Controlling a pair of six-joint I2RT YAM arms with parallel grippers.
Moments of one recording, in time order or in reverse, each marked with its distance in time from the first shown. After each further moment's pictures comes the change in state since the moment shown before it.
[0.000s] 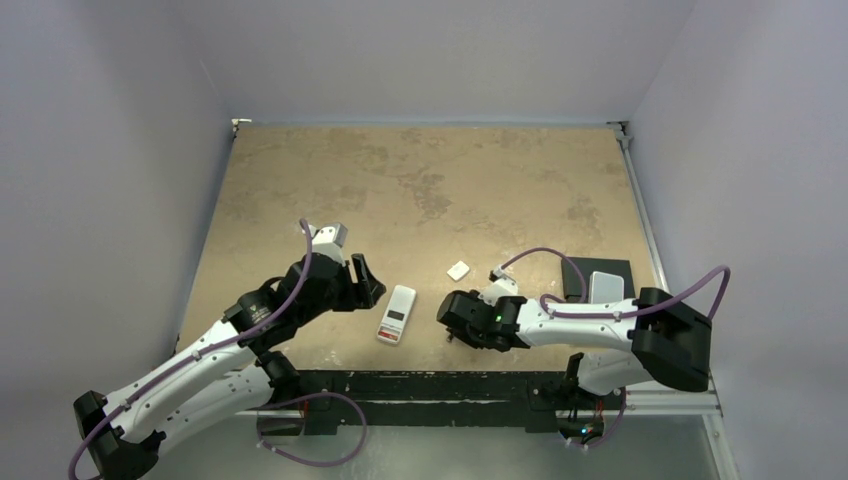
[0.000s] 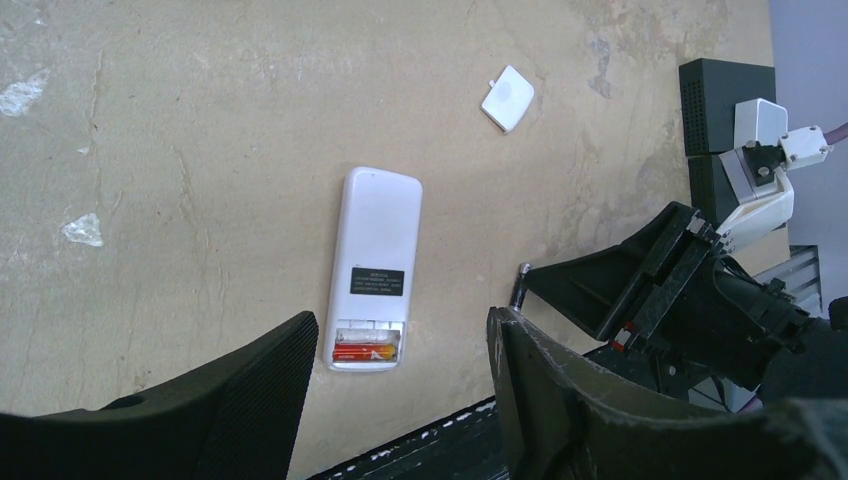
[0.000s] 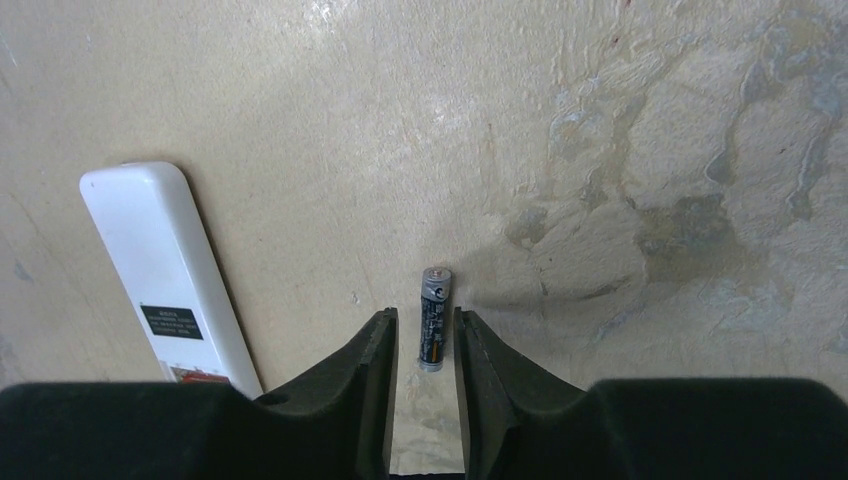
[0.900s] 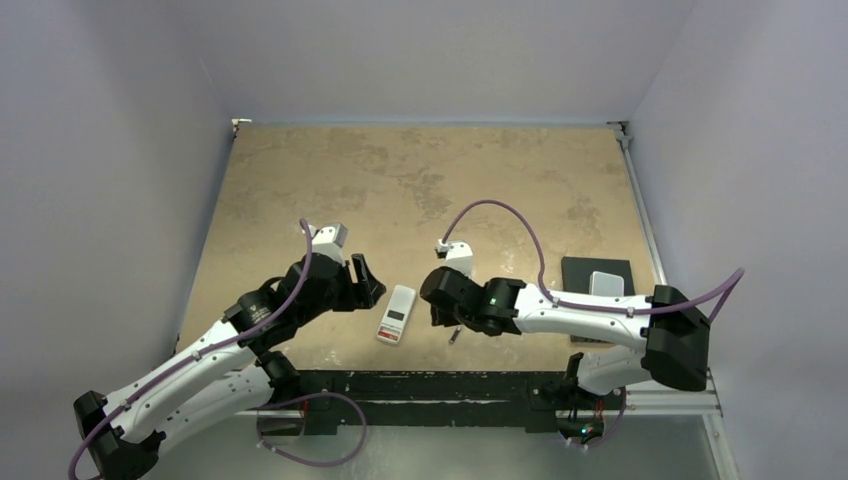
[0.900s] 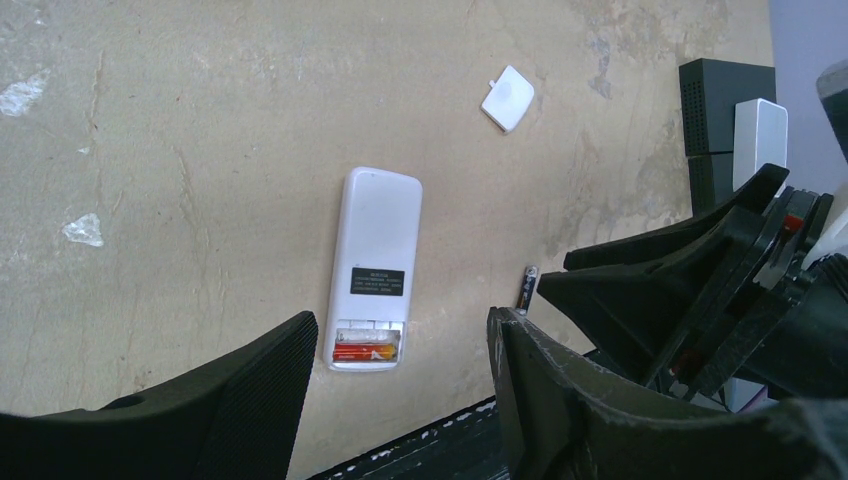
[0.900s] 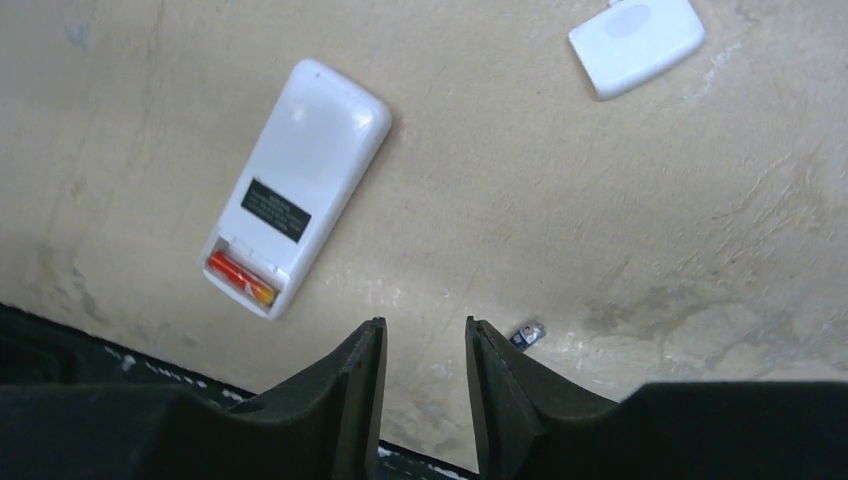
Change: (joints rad) left arm 0.000 0.000 0.000 0.000 0.000 0.000; right arm -0.002 0.002 0.226 -0.018 -0.002 -0.718
